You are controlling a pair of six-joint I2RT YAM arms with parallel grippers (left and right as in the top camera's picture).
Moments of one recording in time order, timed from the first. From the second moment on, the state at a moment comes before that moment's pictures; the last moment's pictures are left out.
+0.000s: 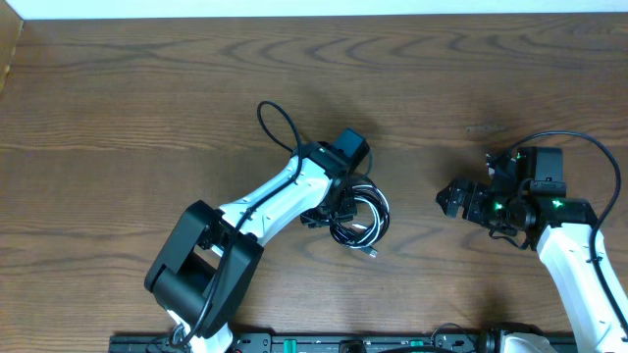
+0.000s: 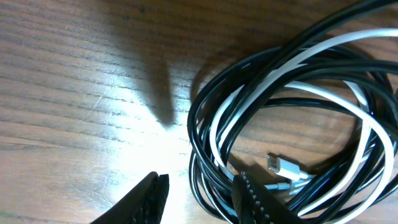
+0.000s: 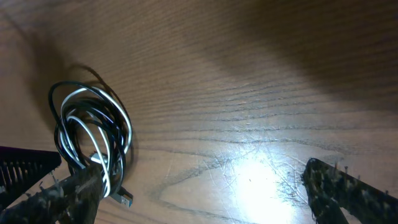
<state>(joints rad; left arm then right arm) -0.66 1.86 1.21 -0.90 0.12 -0.84 -0.06 1.24 0.73 -0.69 -0.37 0.28</state>
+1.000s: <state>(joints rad) -0.66 1.60 1.12 -0.75 0.12 -0.88 -0.06 1.24 0.73 -0.69 -0.37 0.28</state>
